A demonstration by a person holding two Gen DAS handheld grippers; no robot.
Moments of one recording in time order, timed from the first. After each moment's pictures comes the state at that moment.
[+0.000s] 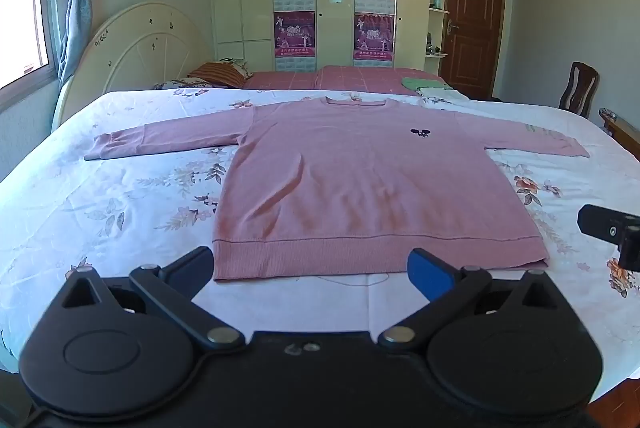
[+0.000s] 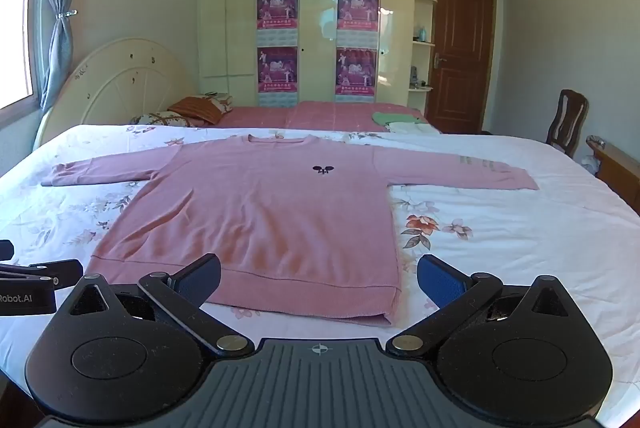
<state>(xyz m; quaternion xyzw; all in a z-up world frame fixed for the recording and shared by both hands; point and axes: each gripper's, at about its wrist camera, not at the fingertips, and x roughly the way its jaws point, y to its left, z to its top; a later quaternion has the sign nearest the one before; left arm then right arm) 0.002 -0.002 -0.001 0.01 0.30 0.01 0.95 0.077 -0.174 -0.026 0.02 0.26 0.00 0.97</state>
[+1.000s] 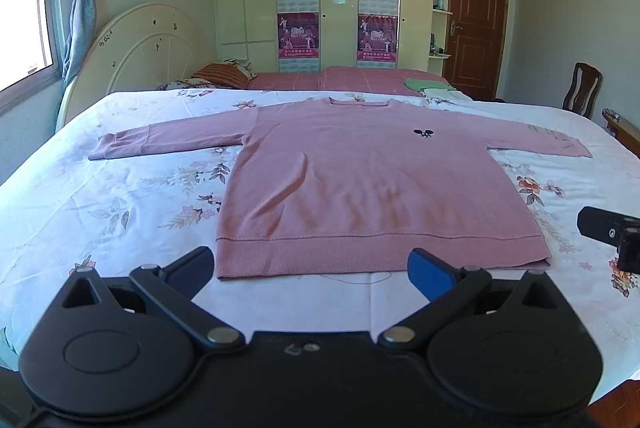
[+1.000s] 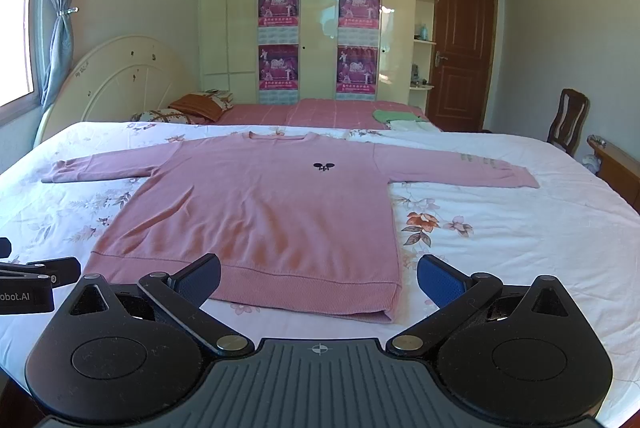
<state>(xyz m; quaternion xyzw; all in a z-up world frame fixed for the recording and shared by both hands) 0.001 0.000 0.000 0.01 0.30 0.02 0.95 0.079 -0.175 -0.027 0.02 0.26 0.00 0.97</state>
